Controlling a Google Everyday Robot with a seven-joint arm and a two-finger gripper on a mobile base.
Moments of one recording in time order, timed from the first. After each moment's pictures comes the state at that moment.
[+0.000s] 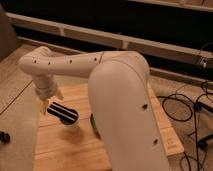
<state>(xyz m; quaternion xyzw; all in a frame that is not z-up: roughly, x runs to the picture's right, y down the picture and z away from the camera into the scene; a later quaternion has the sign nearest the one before) -0.268 0.081 0.716 -0.38 0.08 0.27 0.88</state>
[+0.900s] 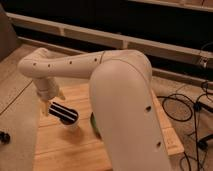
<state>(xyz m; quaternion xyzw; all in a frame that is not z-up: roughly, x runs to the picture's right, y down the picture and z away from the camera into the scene) -0.254 0.086 0.714 -0.36 0.09 0.26 0.89</state>
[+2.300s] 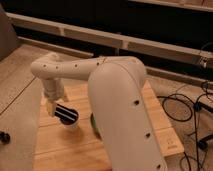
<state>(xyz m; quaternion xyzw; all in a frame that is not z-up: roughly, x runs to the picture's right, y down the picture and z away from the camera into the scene) -0.251 0.097 0.759 -0.40 0.08 0.23 0.88</state>
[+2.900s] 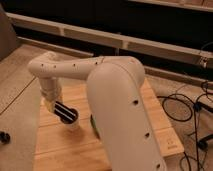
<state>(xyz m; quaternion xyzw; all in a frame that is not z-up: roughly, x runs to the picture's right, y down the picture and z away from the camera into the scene) -0.267 0.091 0.755 -0.40 0.06 0.23 0.89</state>
